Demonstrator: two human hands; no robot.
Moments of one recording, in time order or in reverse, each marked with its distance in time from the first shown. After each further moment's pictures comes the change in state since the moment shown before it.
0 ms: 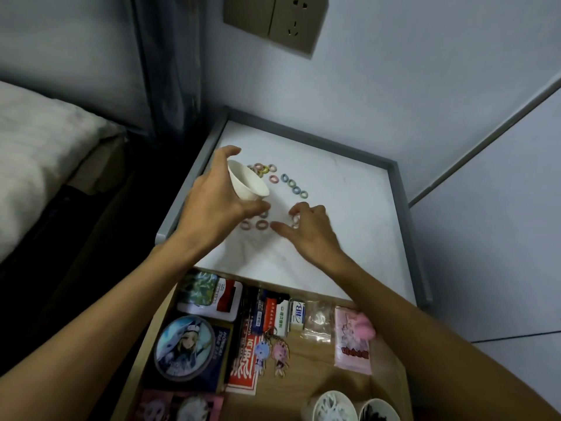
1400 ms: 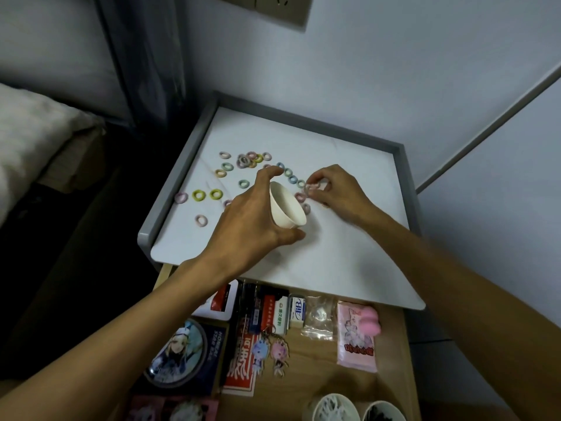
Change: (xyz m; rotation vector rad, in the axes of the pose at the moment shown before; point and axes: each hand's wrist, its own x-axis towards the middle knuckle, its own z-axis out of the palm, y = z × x) left_hand -0.015 0.009 0.050 0.036 -0.241 0.065; right_hand 0.077 0.056 -0.043 0.098 0.036 -0.197
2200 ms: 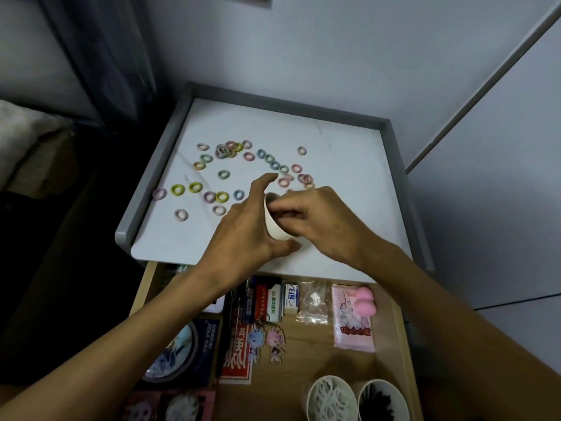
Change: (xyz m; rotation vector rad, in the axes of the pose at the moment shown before) left_hand -0.013 0.001 0.033 0.003 -0.112 0.058; right_hand -0.106 -0.061 -0.015 0.181 -0.171 -0.336
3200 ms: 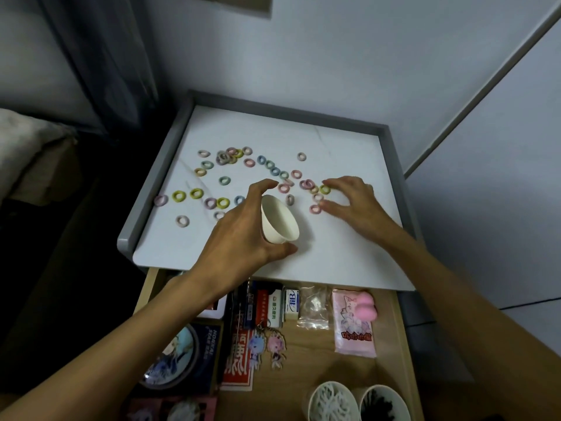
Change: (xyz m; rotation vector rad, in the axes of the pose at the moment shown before) left_hand -0.001 -0.004 -0.008 0.058 0.022 -0.032; right_hand 0.001 0.113 -0.028 -0.165 0.167 0.484
